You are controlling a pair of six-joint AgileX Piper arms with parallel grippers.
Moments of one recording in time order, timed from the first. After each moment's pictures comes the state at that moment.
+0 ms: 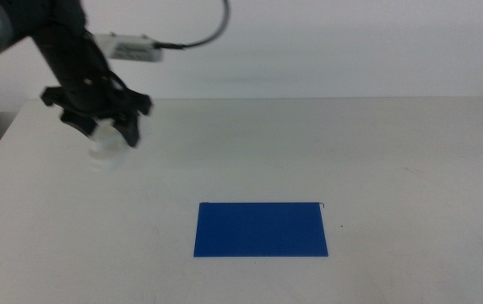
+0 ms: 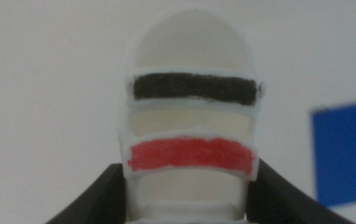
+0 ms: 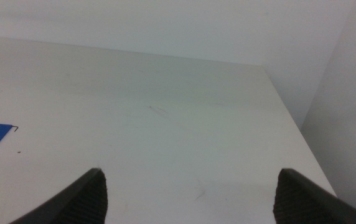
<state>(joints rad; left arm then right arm) -0.16 1.94 -1.75 -0.08 1.24 0.07 -0.04 -0.01 0.03 -0.01 0.24 -0.06</state>
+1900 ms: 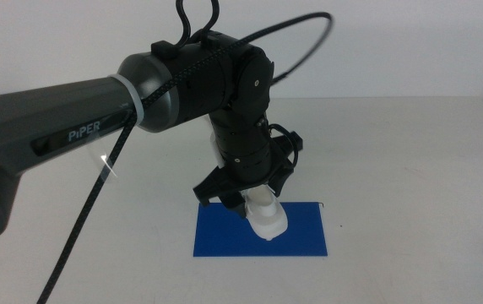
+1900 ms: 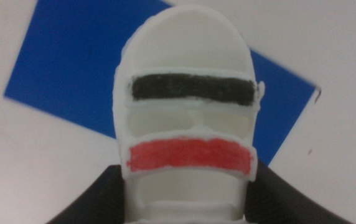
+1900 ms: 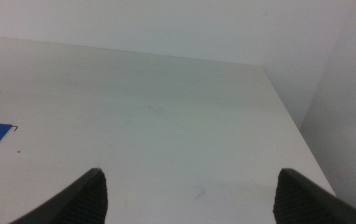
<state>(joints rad) -0.70 1.94 -1.63 -0.04 1.08 -1.18 -0.04 -0.01 0.03 -0.01 0.24 -0.06</state>
